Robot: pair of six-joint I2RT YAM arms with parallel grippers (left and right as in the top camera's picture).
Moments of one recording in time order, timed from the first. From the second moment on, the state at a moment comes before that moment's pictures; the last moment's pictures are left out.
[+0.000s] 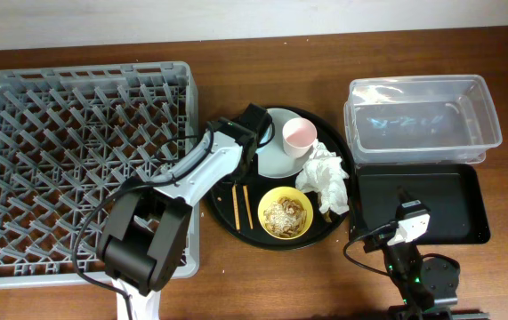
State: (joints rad) left arm -0.55 2.05 1.48 -0.91 -0.15 -0.50; right arm 0.02 0.01 0.01 -0.06 -0.19 0.03
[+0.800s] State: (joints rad) left arm -0.55 2.05 1.46 -0.90 -0.15 -0.51; right arm 0.02 0.01 0.01 -0.06 -0.19 0.03
